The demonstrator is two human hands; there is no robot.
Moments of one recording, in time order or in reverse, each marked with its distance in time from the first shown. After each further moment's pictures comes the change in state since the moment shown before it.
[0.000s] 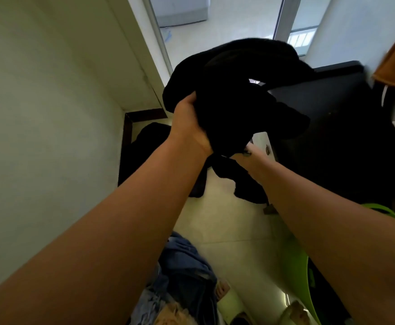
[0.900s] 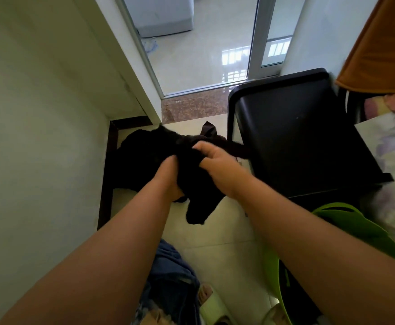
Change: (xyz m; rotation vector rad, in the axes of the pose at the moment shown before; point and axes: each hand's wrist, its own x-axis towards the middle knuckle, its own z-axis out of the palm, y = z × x) left_hand 0.022 -0.080 -0.054 0.513 0.243 -0.193; right_hand -0.042 0.002 -0.033 0.351 -0.338 -0.276
